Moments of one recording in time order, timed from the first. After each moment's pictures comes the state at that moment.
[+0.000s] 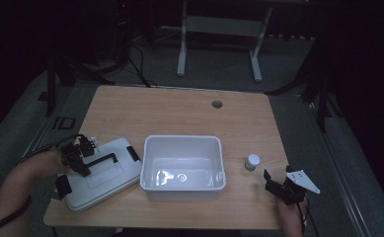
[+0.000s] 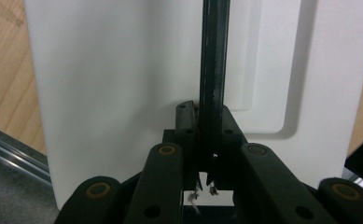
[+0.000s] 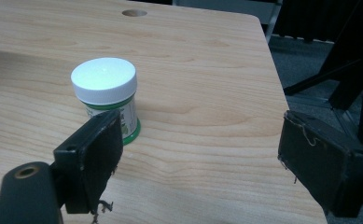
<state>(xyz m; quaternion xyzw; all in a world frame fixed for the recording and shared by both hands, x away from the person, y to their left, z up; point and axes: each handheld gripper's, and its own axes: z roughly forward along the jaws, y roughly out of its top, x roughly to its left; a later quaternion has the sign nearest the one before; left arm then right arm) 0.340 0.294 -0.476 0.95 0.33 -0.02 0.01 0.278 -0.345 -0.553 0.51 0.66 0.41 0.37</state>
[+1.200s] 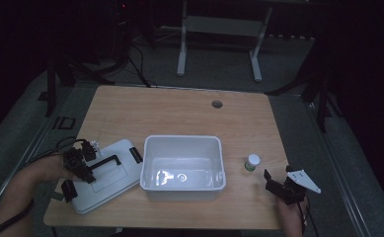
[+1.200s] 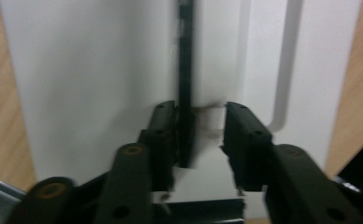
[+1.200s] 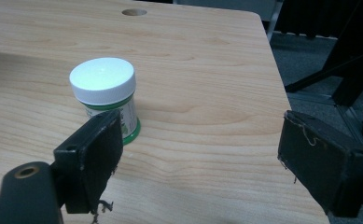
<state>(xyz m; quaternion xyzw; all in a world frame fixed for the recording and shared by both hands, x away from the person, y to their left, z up) 0.336 0.298 -0.490 0.94 0.33 -0.05 0.05 0.279 -0.347 -0.553 0.51 0.66 0.41 0.36</state>
